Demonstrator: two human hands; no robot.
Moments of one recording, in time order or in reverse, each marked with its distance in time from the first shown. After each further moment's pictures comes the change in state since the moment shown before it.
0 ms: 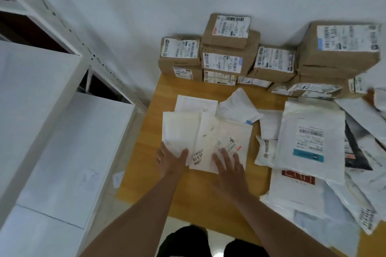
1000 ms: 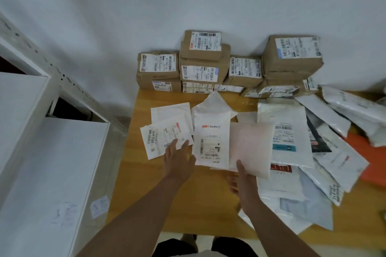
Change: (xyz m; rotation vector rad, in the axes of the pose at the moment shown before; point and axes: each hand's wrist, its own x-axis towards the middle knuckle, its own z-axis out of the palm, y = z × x) left_hand 0.001 0.036 0.002 0.480 -0.201 0.612; right_hand -0.037 -0.005 -0.039 1.527 0.430 0.867
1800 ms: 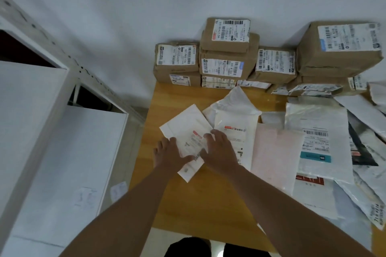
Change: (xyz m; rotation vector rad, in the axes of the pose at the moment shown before) left_hand 0.035 -0.056 -0.032 0.320 -0.074 -0.175; right_hand 0.023 -0.049 0.118 -1.267 -0.279 -0.994
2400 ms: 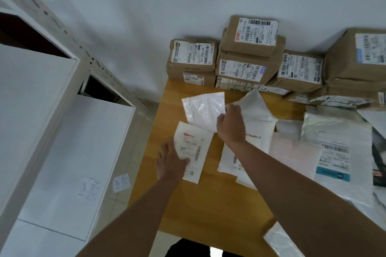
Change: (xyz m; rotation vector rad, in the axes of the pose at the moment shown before) left_hand -0.007 -0.022 0.017 -0.450 0.107 -0.175; right_hand 0.091 -0.018 -0.031 0.278 0.293 0.254
